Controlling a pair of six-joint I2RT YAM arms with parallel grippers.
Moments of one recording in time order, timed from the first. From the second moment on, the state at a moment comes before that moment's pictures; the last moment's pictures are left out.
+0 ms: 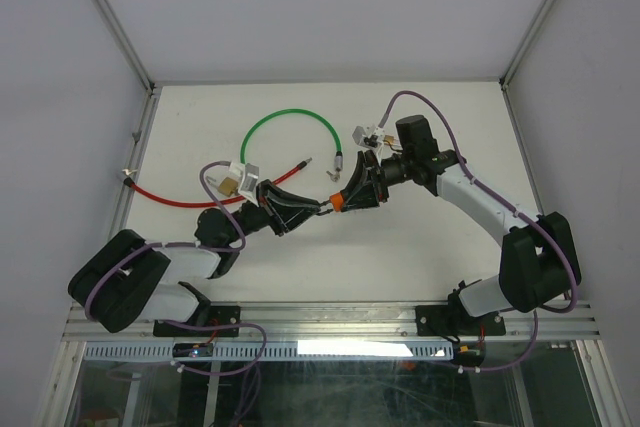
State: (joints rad) left arm -0.62 1.33 0.21 1.52 0.56 -0.75; right arm 0.45 1.43 1.01 -0.33 -1.34 -0.32
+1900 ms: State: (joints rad) left arm -0.62 1.35 0.22 1.49 0.55 -0.69; right arm 0.44 1.43 1.01 -0.32 -1.34 -0.31
